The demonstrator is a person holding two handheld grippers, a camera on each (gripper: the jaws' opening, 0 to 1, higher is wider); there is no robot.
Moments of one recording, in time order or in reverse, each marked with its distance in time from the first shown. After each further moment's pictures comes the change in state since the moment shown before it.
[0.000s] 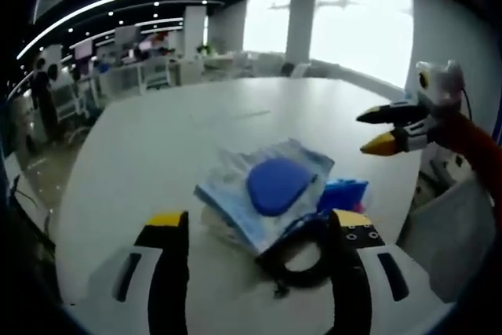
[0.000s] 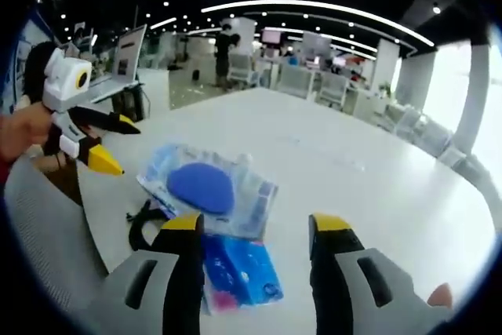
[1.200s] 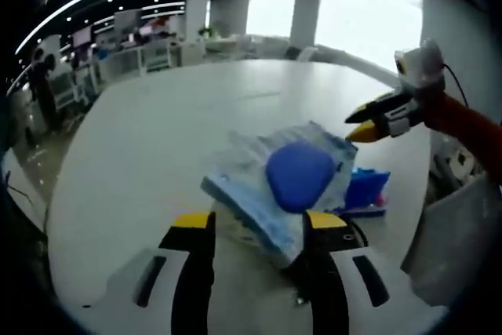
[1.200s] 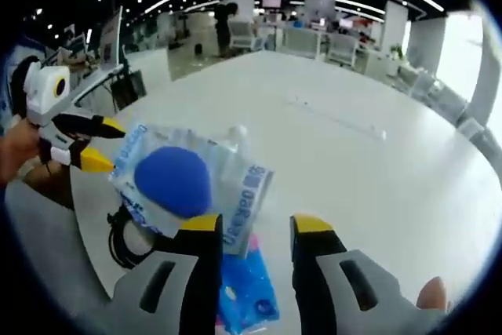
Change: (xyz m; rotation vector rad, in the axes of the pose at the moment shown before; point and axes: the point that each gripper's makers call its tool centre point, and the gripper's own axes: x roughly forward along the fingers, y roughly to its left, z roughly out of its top) left arm 0.038 0.022 -0.020 -0.023 0.095 0.003; right arm 0.072 -0.017 -0.031 0.090 0.202 0.092
